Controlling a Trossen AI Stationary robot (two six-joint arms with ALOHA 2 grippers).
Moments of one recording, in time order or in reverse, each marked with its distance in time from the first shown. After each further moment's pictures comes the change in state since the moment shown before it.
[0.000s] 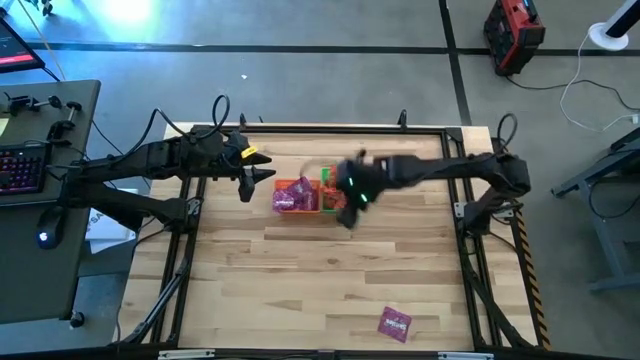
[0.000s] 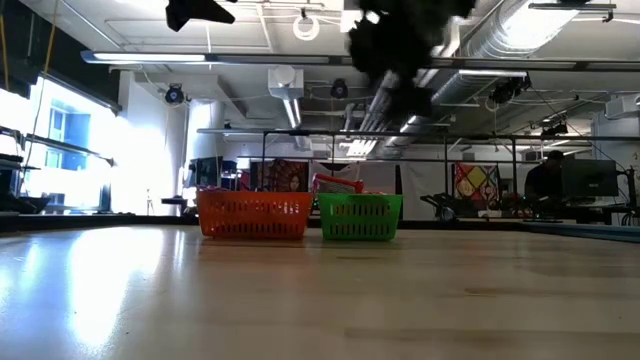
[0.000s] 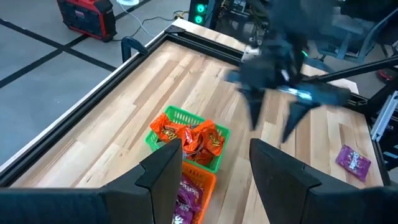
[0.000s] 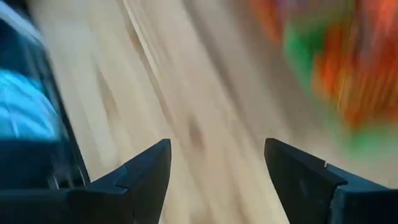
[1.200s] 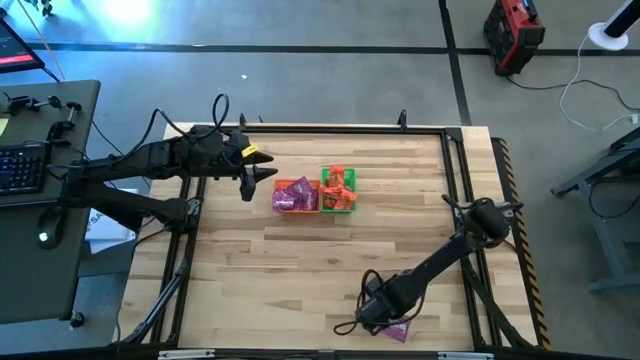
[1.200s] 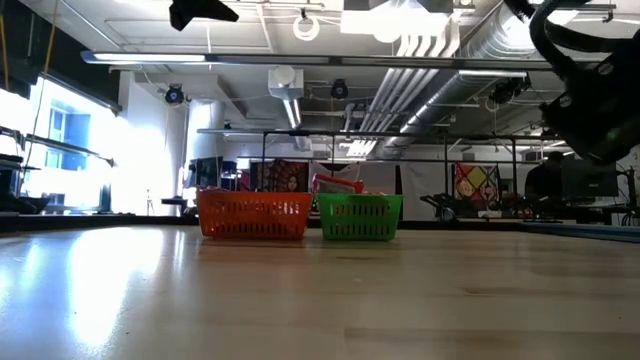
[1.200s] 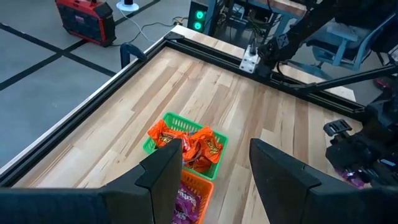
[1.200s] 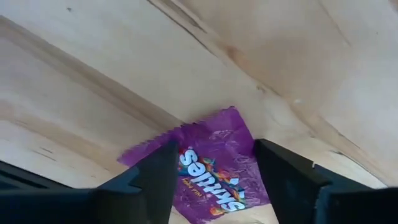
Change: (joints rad) left arm 0.001 0.008 0.000 0.033 0.000 -0.007; right arm 0.751 0.363 -0.019 -0.108 0.013 1.065
